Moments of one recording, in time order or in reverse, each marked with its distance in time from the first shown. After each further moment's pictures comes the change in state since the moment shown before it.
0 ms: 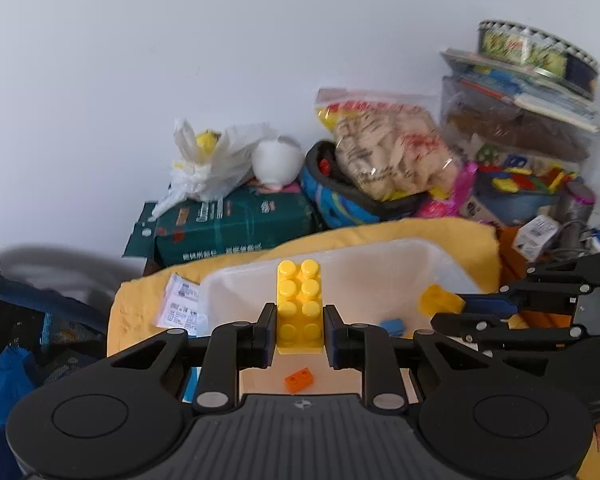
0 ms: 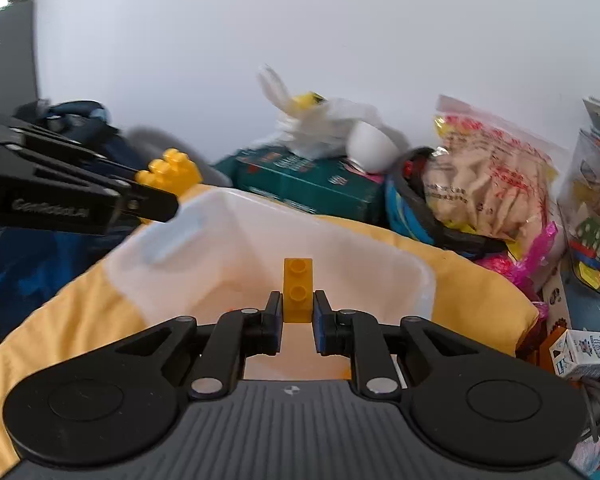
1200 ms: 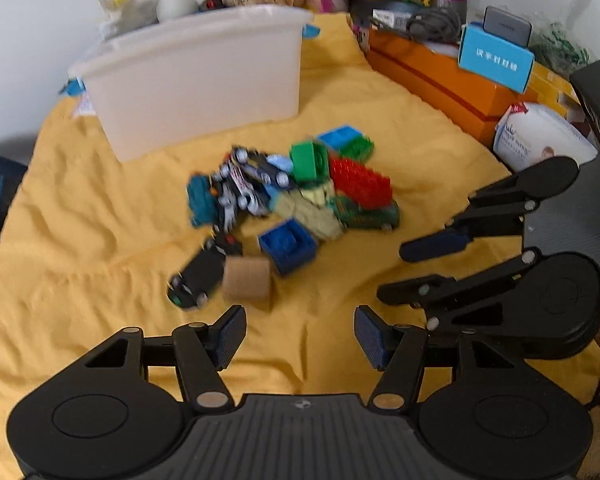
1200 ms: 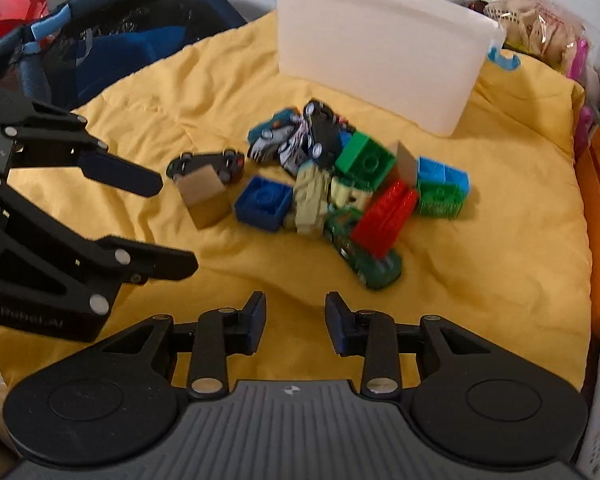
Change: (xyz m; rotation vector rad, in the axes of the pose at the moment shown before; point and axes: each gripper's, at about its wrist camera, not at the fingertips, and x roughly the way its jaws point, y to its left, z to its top) left arm -0.084 -0.117 -0.259 0.098 0.230 -0.128; right arm -0.088 0.073 -0.234 -0.114 0.251 0.139
